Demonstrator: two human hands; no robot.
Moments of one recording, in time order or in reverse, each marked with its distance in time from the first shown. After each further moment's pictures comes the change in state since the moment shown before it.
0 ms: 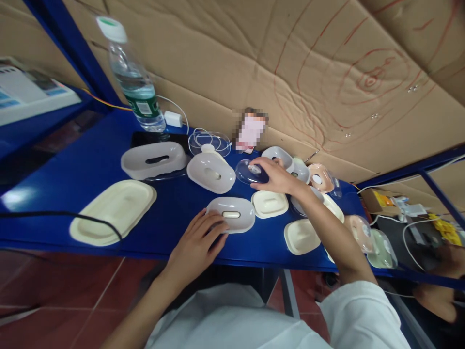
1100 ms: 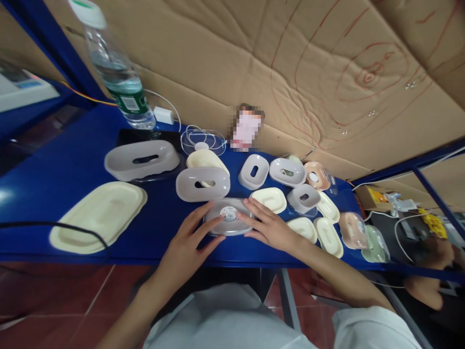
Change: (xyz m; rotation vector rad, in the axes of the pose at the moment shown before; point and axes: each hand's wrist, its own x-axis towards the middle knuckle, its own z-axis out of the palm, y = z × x) left_hand 0.000 -0.007 -0.004 -0.067 0.035 -0.088; right_hand -0.109 -0.062 0.078 -0.167 0.092 -0.268
